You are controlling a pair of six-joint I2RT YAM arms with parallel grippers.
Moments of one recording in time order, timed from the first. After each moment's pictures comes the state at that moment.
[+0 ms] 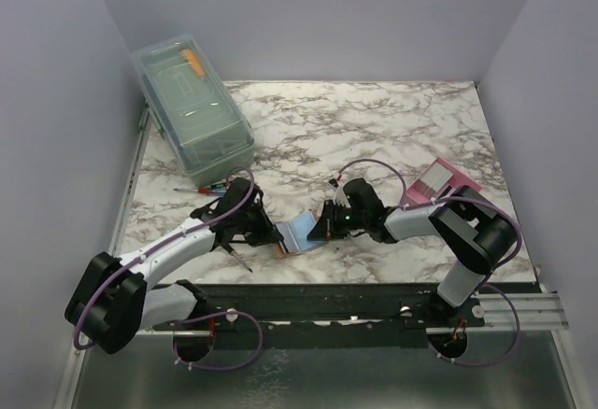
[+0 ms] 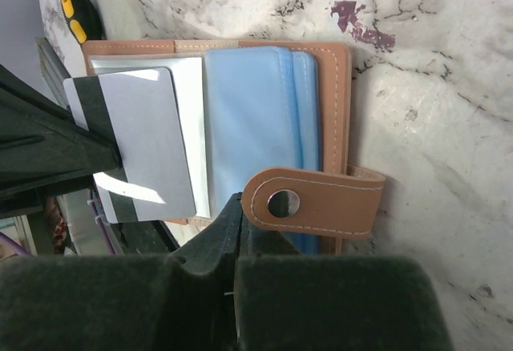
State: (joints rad) left arm -0.58 1.18 0.59 -0.37 0.24 -1.03; right arm 0.73 1.70 0.59 0.43 -0.47 0.76
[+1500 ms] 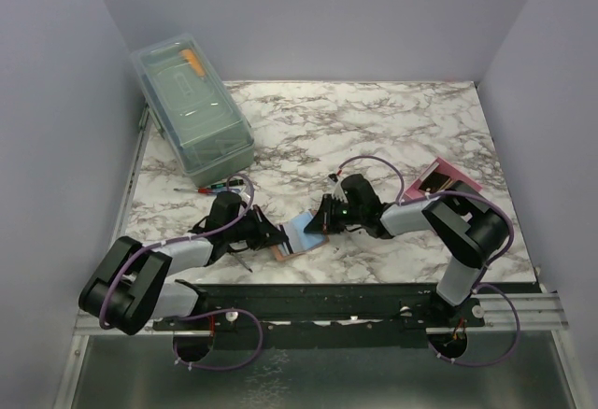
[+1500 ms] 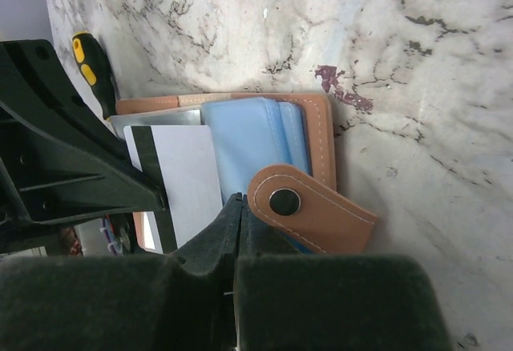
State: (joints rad) left arm -0.44 1.26 0.26 0.32 0.54 -1.00; right arm 0.71 1.77 0.64 0.45 -0.44 0.81
